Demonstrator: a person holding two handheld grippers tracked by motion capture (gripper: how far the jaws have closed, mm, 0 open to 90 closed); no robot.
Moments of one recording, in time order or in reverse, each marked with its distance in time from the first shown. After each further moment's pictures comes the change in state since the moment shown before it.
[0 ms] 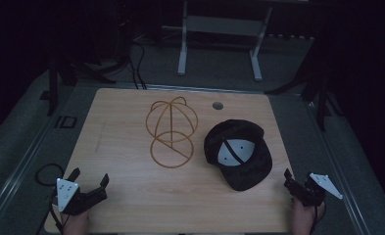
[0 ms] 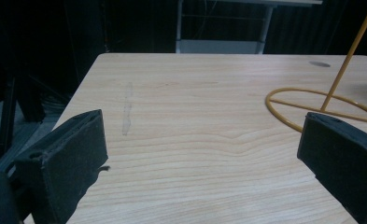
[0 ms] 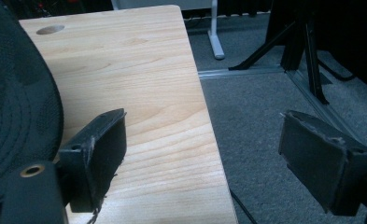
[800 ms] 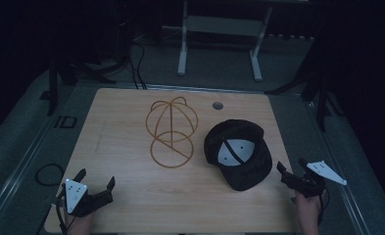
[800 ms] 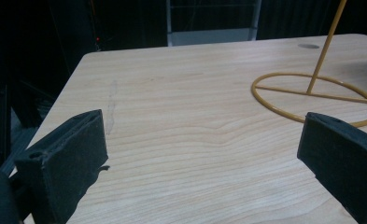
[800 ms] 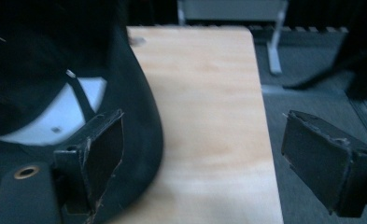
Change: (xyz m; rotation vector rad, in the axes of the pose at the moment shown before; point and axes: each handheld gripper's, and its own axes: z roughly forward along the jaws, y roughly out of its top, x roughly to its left) left arm -0.016 0.000 -0.001 0.032 -0.021 0.072; right arm 0.023 0.054 -0.014 0.000 0.273 -0.142
